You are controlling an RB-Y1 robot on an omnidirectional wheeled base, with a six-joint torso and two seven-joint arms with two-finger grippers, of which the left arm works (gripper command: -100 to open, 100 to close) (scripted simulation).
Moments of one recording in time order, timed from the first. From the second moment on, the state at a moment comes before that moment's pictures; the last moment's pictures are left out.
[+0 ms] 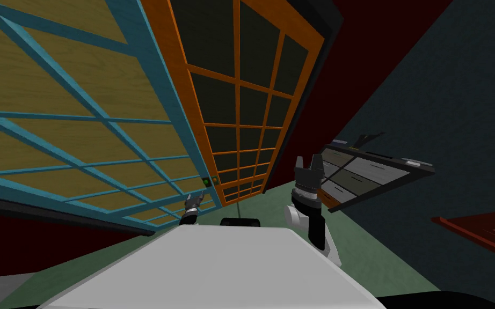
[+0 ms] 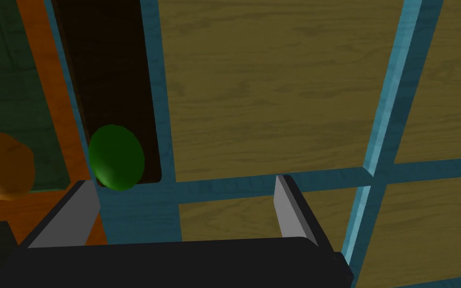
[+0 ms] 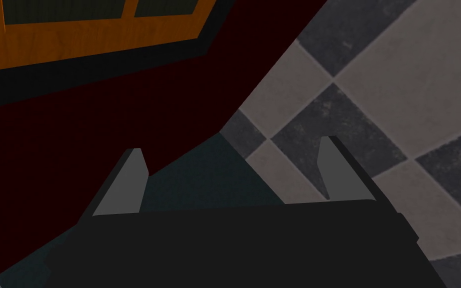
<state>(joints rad) 0.07 0.03 0.52 -0.78 -0.17 -0.80 -1.41</state>
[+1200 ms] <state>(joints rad) 0.02 0.02 0.50 -0.77 -0.17 -0.82 -1.41</state>
